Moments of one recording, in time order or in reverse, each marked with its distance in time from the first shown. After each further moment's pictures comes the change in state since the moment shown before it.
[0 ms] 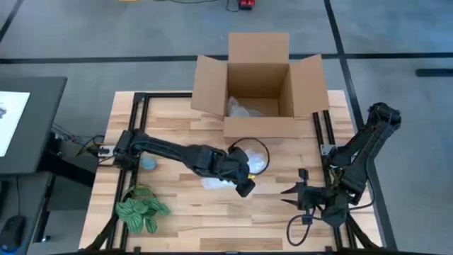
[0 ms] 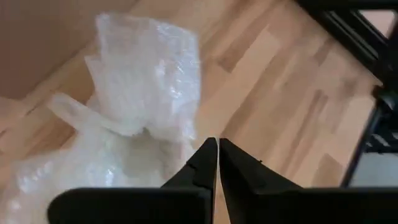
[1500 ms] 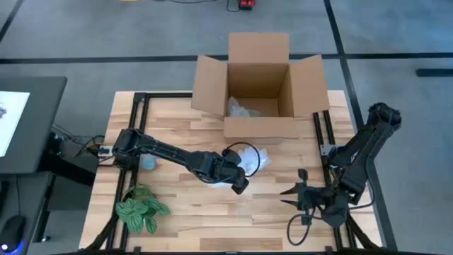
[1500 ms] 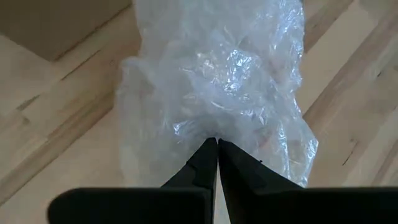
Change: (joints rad) left arm 0.034 -0.017 -0.298 0.171 -0.098 -0.066; right arm -0.045 0.012 0.000 0.053 0.000 -0.002
